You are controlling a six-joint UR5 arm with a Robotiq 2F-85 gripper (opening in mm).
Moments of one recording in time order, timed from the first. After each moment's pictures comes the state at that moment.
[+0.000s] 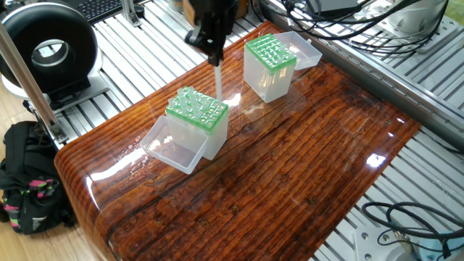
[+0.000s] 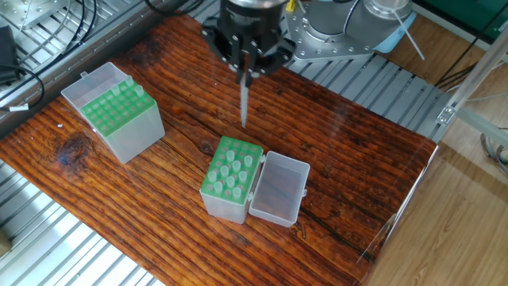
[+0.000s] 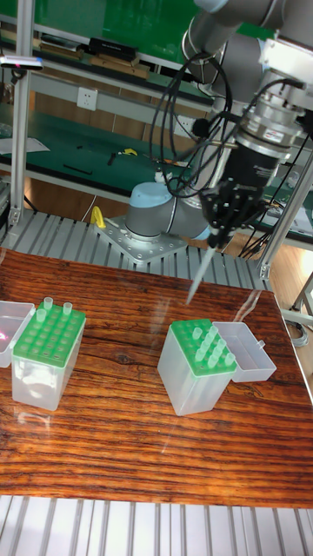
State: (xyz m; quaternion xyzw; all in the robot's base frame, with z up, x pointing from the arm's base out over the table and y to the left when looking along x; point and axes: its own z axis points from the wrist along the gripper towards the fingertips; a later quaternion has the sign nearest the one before) arm 0.496 0.081 0.305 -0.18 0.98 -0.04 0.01
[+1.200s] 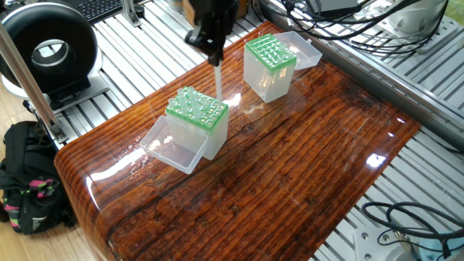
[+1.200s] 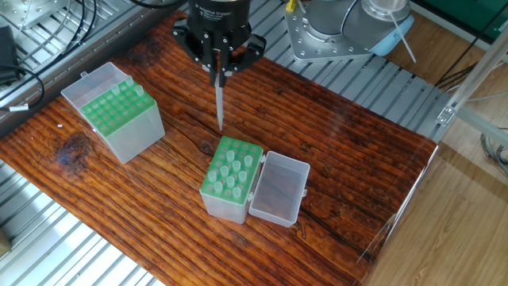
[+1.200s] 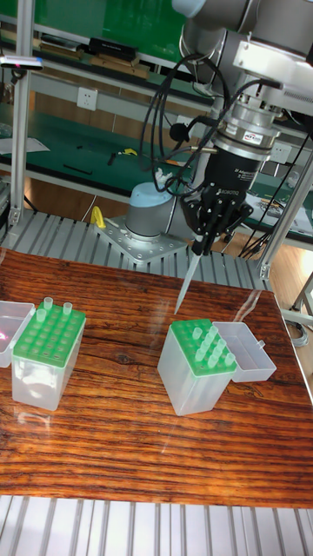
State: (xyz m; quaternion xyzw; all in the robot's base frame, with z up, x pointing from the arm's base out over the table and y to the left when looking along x) arm 0.511 0.067 0.297 -0.19 0.98 -0.01 0.04
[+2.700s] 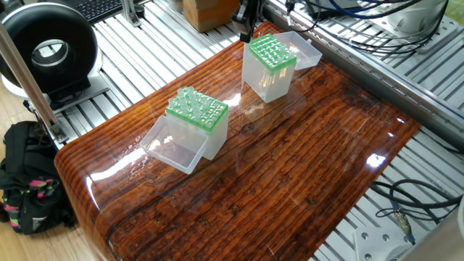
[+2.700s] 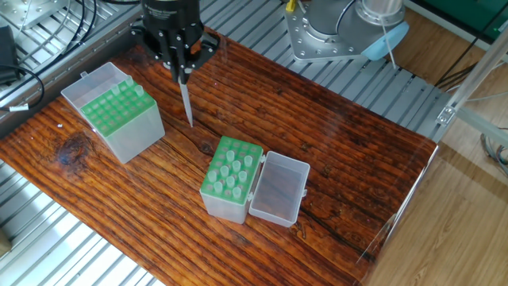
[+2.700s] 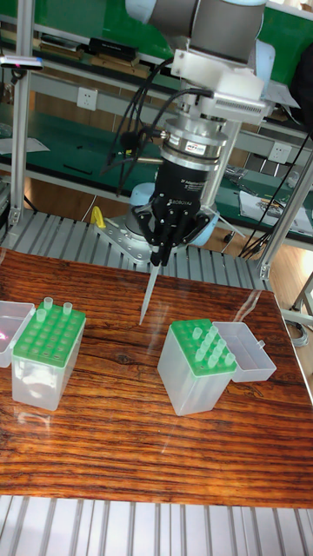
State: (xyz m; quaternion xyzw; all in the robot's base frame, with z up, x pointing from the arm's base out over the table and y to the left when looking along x) arm 0.534 -0.004 0.273 -0.18 0.98 -0.01 0.04
